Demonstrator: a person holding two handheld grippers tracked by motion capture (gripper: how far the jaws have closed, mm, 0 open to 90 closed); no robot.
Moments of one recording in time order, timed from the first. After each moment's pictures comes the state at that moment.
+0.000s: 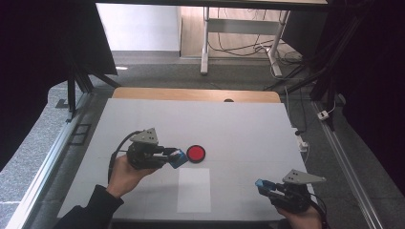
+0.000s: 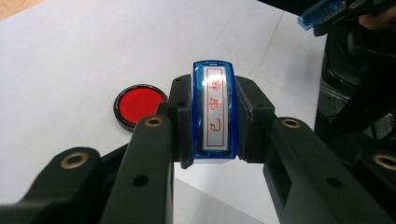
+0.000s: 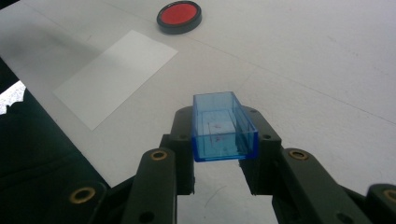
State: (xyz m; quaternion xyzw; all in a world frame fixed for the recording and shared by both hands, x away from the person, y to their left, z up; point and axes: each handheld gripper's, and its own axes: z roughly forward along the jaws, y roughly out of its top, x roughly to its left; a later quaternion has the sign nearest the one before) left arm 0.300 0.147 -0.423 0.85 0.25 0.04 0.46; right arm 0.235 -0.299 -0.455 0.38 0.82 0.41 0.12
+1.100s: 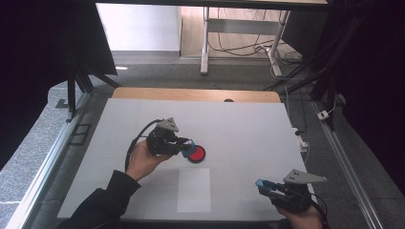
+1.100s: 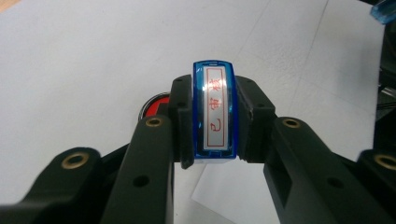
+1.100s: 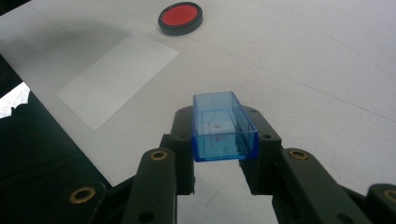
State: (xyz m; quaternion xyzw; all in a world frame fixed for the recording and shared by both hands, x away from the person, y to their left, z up) left arm 0.353 0.109 -0.435 0.87 0.27 0.05 0.41; right arm 0.235 -0.300 -0.455 0.38 0.81 0.42 0.12
